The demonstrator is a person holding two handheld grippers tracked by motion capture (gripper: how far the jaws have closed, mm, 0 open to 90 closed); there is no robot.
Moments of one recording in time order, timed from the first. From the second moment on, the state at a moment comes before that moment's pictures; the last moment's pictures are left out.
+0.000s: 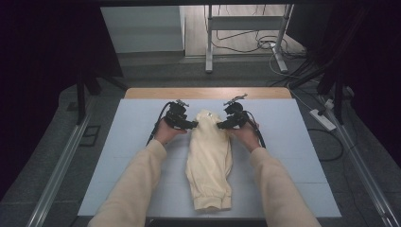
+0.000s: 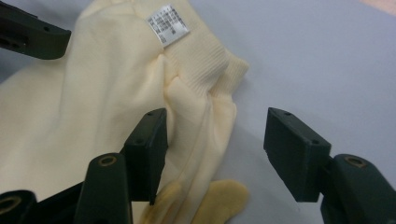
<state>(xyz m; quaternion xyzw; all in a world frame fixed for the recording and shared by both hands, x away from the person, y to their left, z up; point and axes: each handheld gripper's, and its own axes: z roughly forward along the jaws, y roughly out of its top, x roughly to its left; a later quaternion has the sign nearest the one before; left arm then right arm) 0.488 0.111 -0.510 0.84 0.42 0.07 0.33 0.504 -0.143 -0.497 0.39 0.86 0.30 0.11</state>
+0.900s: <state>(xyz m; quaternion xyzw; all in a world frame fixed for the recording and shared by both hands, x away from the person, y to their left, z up) 0.489 0.101 -0.525 0.85 0.41 0.01 0.33 0.507 -0.146 -0.513 0.38 0.87 0.31 0.04</state>
